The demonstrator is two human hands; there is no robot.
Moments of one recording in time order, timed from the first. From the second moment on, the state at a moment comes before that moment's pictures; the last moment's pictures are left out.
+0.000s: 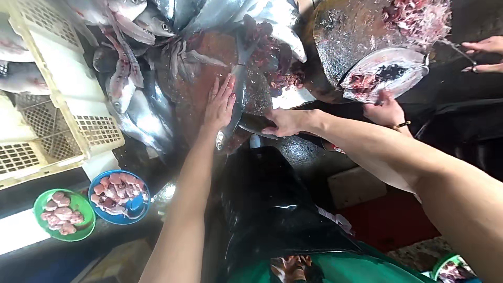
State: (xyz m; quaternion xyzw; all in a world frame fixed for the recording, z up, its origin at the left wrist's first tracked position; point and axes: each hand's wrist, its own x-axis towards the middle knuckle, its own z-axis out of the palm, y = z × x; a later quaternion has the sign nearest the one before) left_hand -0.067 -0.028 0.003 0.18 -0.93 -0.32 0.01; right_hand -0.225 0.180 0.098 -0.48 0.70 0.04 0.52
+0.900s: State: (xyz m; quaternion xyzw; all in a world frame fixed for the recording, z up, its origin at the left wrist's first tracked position) left_hand -0.022 0.014 0.012 0.29 -0.89 -0.35 0.00; right_hand -0.170 0.228 0.097 -0.52 0.71 0.06 0.48
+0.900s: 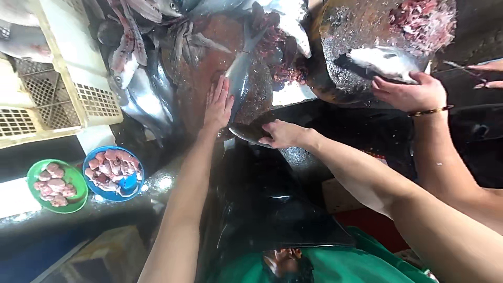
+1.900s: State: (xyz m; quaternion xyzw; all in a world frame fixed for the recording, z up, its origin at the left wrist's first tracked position) left_hand -0.072 -0.053 0.116 -0.21 -0.96 0.02 -0.18; right_hand -0.122 0.189 0.212 -0.40 0.83 0.16 0.36
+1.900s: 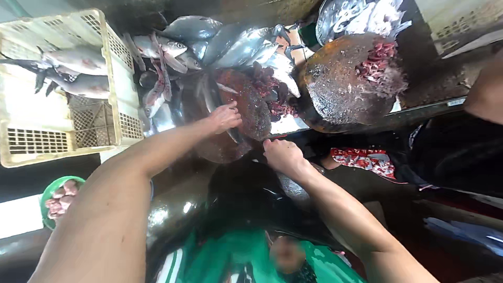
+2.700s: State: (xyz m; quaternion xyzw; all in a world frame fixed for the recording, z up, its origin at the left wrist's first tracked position) left_hand -0.041 -0.076 0.052 0.03 -0.99 -0.15 0.01; right_hand -0.015 -0.033 0.356 -0.42 0.69 0.45 0.37
